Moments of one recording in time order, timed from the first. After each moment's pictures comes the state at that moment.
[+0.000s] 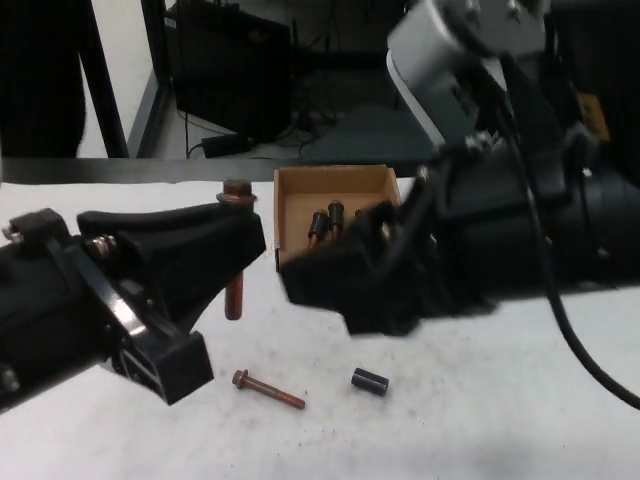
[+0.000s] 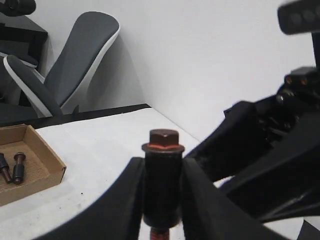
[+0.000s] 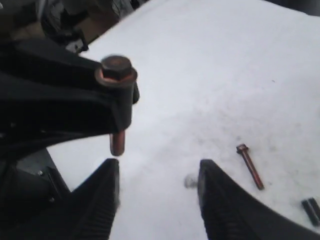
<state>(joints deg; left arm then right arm) -37.4 39.5 -25.7 -2.6 13.7 -16.2 51.5 65.0 -61.9 35.6 -9.9 15.5</state>
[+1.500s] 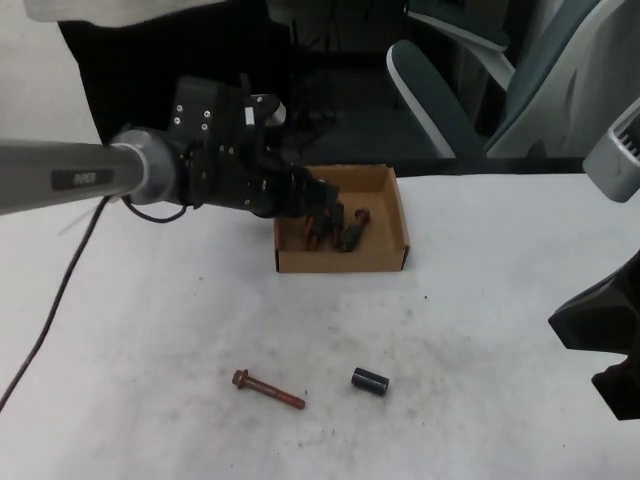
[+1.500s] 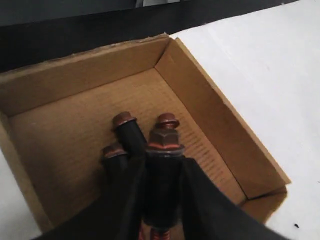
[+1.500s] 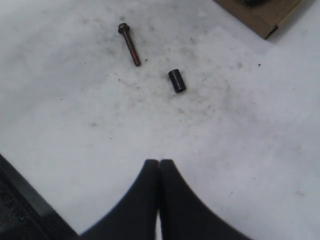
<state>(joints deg) -20.7 125.2 -86.8 6.0 26.7 -5.1 39.3 55.9 -61.3 65.2 -2.9 -3.8</state>
